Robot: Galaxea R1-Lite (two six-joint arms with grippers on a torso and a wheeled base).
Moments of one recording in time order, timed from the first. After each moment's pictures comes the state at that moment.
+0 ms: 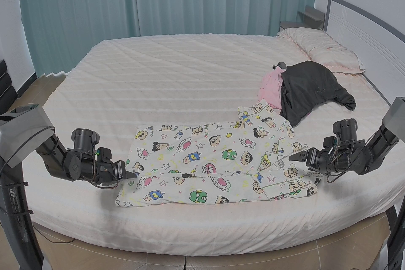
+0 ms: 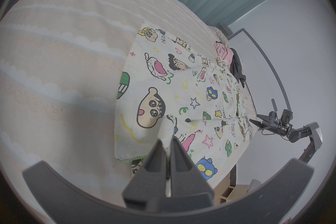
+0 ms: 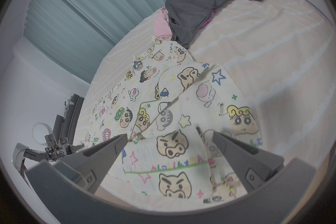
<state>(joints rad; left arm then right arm) -0.01 2.24 -0.90 -0.46 -0.56 -0.29 0.07 2.12 -0.80 -0.57 0.29 0.45</state>
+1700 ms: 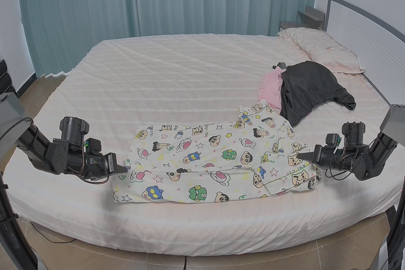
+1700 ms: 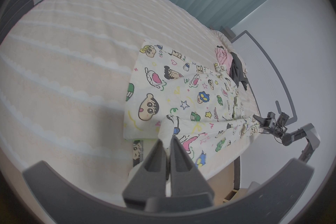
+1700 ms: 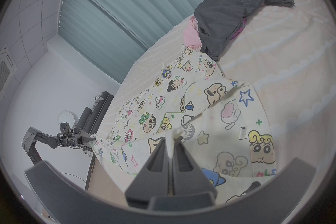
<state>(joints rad) -0.01 2.03 -0.84 -0.33 -0.47 -0.30 -0.03 2.20 -0.76 -0.88 0.61 0.39</state>
